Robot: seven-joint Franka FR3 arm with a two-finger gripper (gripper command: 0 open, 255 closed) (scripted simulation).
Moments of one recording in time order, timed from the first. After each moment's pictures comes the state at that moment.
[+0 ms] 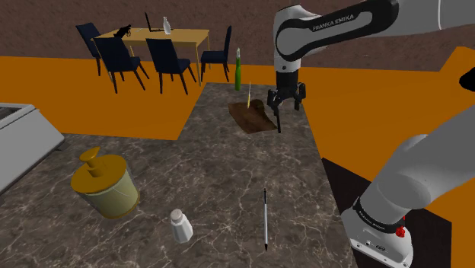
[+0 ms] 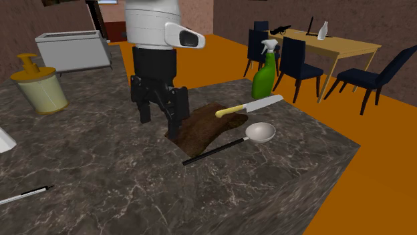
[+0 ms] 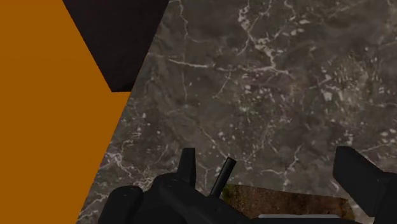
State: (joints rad) arm -0.13 -0.30 0.01 -2.28 0.01 1.78 0.35
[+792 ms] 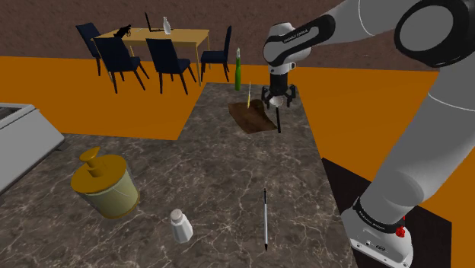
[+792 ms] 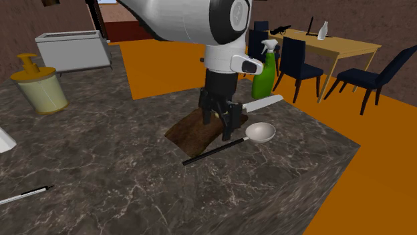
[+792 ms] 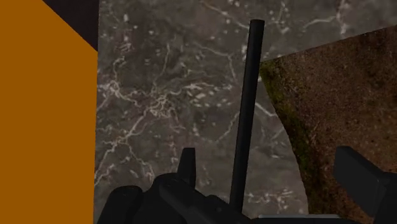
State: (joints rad) arm -0.23 0.08 -0.07 -2.02 0.00 1.93 0.51
